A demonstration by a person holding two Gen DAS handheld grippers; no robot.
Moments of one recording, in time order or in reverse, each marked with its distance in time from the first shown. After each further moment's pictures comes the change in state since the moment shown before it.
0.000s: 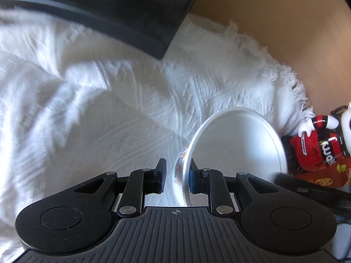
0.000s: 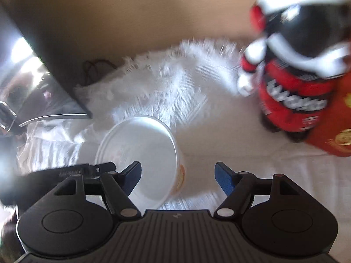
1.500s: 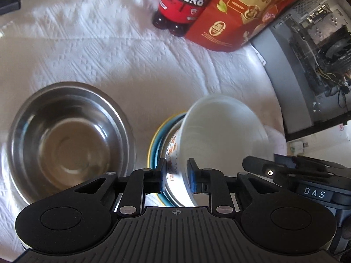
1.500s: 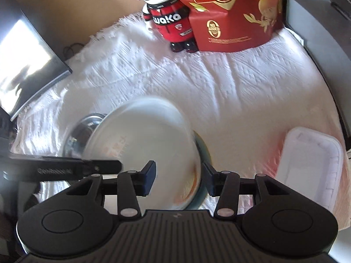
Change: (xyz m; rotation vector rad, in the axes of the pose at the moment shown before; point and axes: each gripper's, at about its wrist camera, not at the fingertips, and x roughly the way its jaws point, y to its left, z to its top) left arm -0.097 -0.128 -0.189 0.445 0.293 -0.154; right arm -0.182 -0.082 -0.213 0.156 -0.037 -0.127
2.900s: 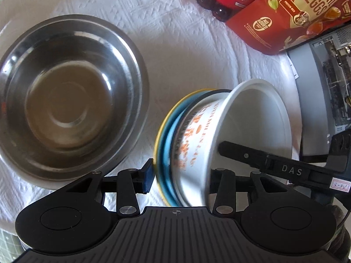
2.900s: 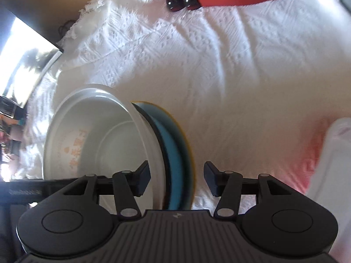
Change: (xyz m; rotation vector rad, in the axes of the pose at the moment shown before) left arm 0.045 0.017 -0.022 -0.275 0.040 0.032; right arm 0.099 -0.051 0.018 0.025 0.182 0.201
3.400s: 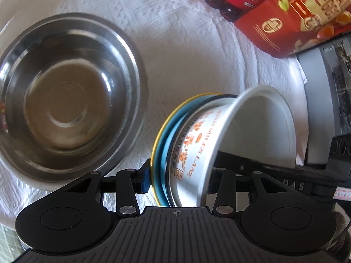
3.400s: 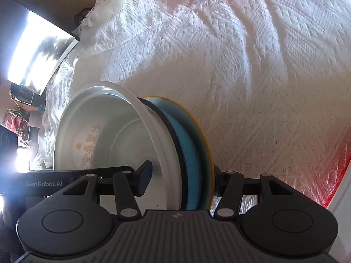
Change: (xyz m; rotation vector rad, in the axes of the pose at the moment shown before) left arm 0.007 -0.008 0.007 -0.024 0.017 0.040; right arm 0.010 0.002 0.012 -0.040 0.093 0.093
